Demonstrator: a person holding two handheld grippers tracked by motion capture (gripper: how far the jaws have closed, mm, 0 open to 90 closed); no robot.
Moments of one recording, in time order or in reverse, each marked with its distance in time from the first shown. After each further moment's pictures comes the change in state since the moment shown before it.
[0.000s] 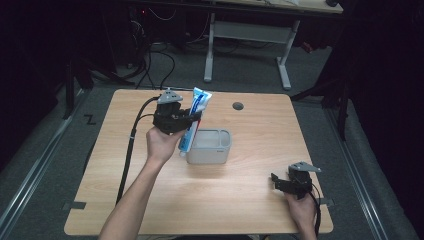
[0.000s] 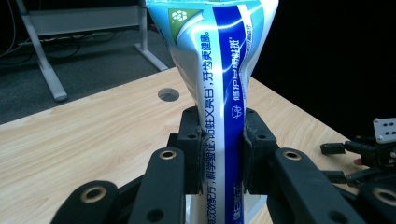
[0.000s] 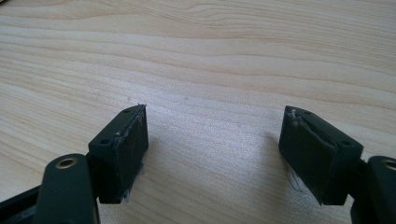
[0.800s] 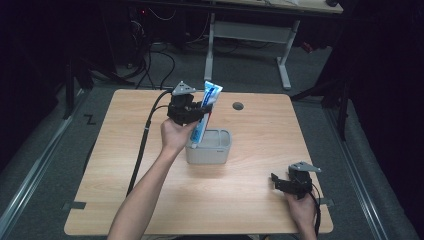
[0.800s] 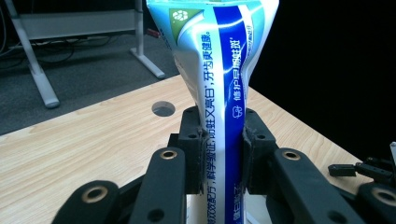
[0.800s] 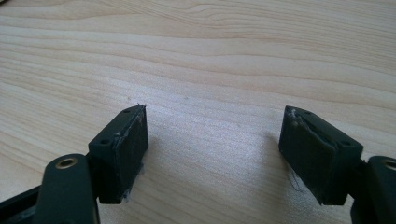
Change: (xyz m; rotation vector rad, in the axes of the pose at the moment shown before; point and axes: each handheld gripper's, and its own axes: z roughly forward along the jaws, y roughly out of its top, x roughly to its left) left arm 0.003 0.013 0.043 -0.013 -0.018 -0.016; right arm 0.000 0.000 0.000 0.001 0.000 0.006
